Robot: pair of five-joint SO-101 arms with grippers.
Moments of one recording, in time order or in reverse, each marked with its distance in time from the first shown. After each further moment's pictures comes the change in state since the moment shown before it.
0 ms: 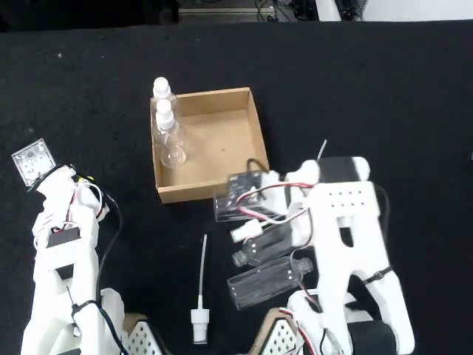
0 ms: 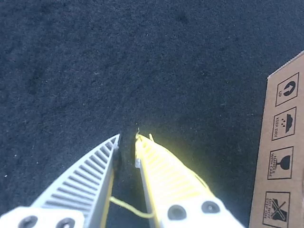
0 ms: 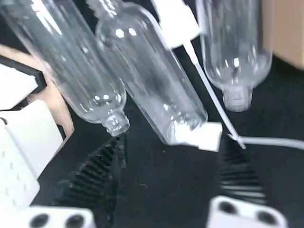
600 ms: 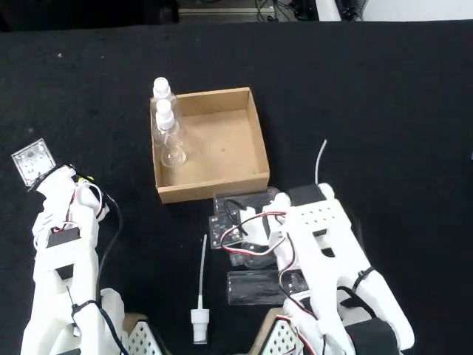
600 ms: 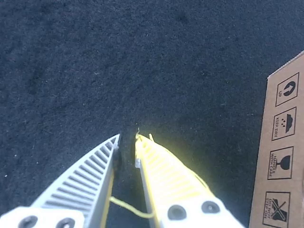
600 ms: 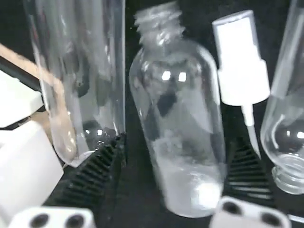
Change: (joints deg) left arm 0.0 0.0 0.0 0.0 0.0; right arm -6.7 0.0 19.0 -15.0 0.6
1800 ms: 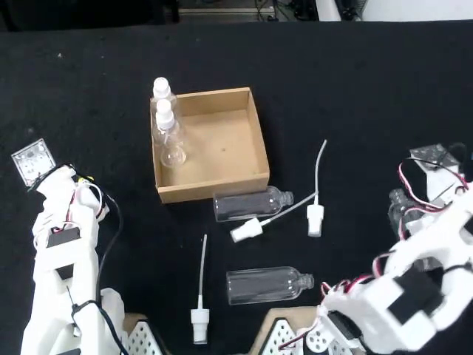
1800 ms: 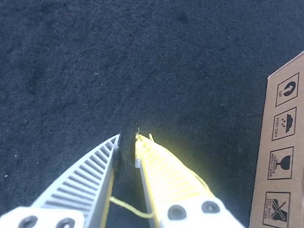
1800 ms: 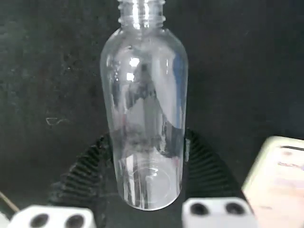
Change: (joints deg) left arm 0.0 0.0 0.0 0.0 0.0; right arm 66.2 30.1 -32.7 -7.2 -18.1
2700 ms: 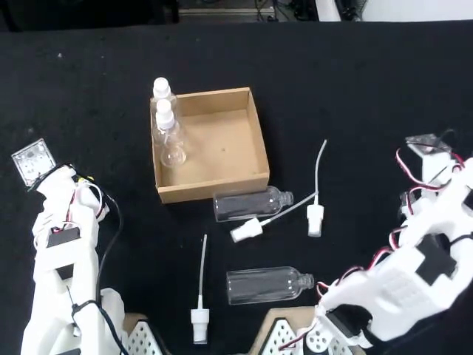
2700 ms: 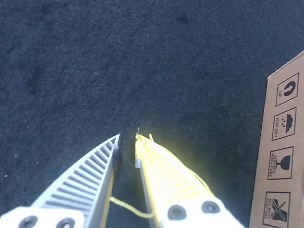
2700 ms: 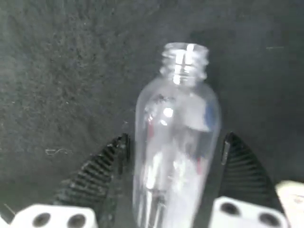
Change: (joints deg) left arm 0.0 0.0 0.0 0.0 0.0; right arm -4.6 15.8 -14.3 3.7 -2.6
